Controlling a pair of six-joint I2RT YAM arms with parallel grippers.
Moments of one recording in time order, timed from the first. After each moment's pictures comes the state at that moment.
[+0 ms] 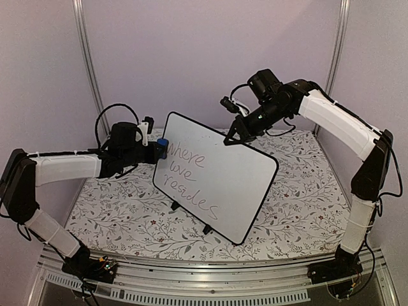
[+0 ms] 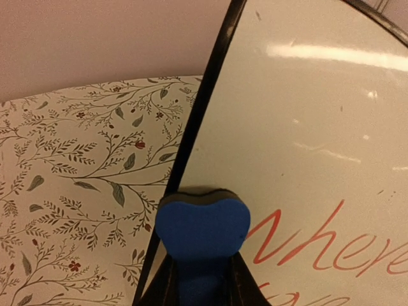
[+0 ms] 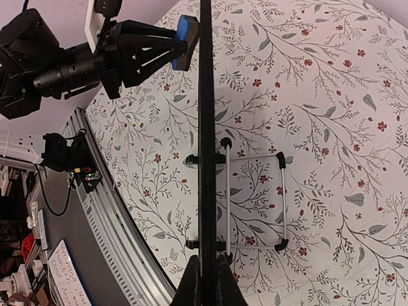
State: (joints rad) left arm -0.50 1.49 0.88 0.15 -0.02 -0.26; right arm 0.69 1.88 2.00 -1.05 -0.49 0.10
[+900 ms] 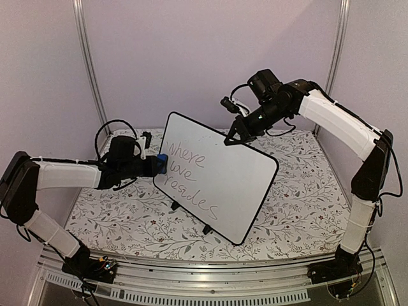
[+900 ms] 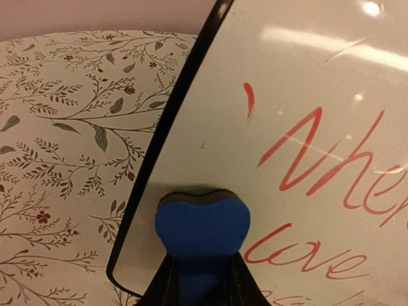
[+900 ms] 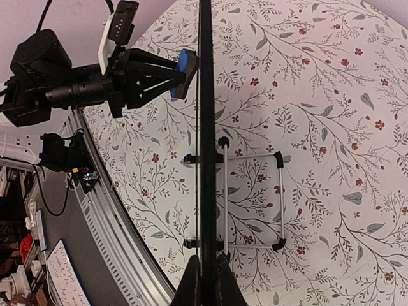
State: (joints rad) left arm -0.50 1.48 0.73 0.23 0.07 -0.37; right arm 0.69 1.88 2.00 -1.05 -0.48 0.10
